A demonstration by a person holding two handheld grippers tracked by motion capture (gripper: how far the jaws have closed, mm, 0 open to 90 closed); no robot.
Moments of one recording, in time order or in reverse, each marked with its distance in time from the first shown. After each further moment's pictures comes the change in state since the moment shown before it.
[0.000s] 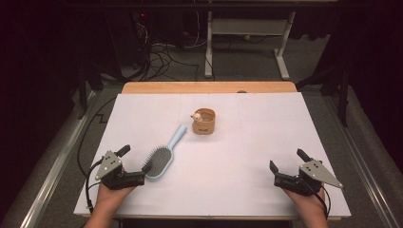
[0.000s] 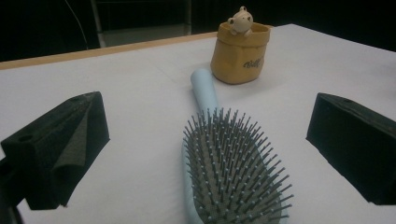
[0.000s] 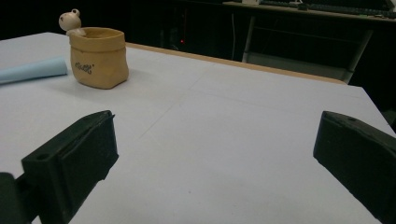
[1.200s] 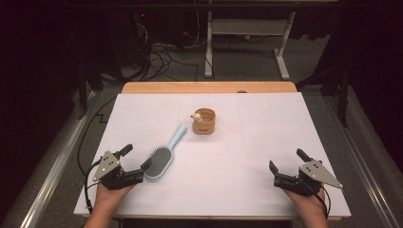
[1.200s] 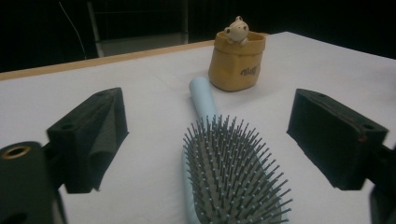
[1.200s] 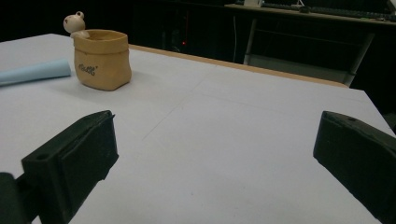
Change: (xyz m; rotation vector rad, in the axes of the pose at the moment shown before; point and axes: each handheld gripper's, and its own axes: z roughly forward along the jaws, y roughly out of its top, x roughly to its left) left arm 0.001 0.000 -0.003 -0.035 -0.019 0.015; right arm 0.001 0.001 -0.001 -0.007 0.006 -0.006
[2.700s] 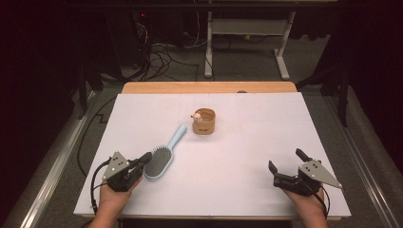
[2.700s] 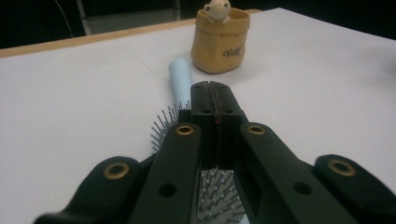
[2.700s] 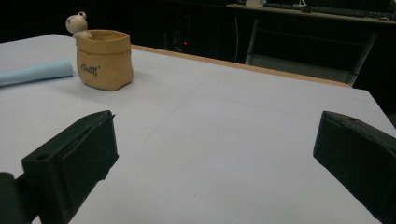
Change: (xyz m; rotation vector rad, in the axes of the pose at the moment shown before) left arm -0.023 0.009 0.008 0.118 -0.030 0.003; right arm 0.001 0.000 0.001 -0.001 0.008 0.002
